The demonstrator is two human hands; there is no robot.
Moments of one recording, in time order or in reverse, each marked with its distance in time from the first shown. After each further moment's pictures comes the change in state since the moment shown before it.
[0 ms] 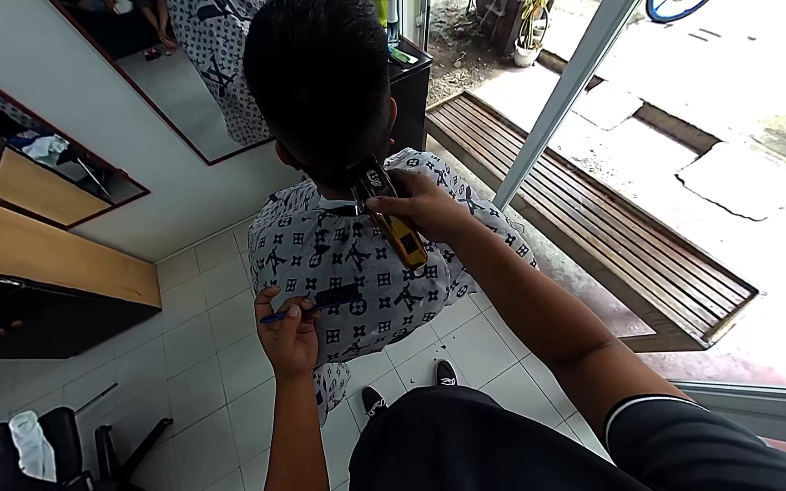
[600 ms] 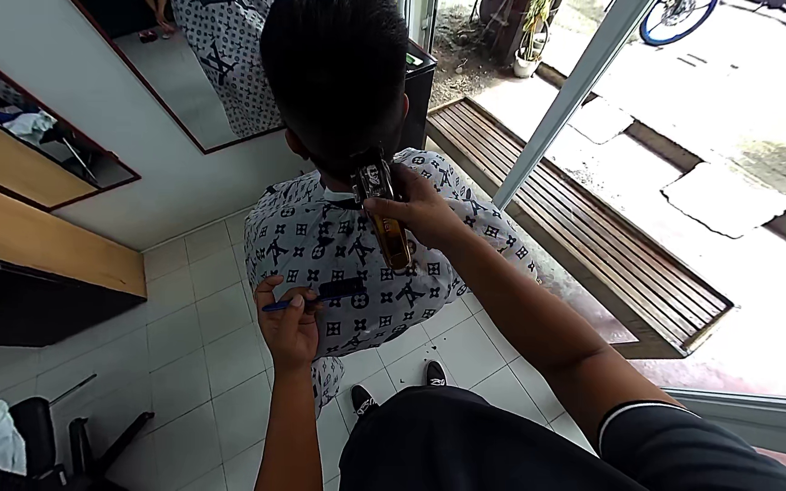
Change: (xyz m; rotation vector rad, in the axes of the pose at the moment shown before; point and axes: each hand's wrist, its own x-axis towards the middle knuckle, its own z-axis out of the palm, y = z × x) left_hand 0.001 -0.001 -0.003 -0.018 -0.017 -0.003; right_hand 0.004 0.015 0.019 -0.084 0.064 -0.118
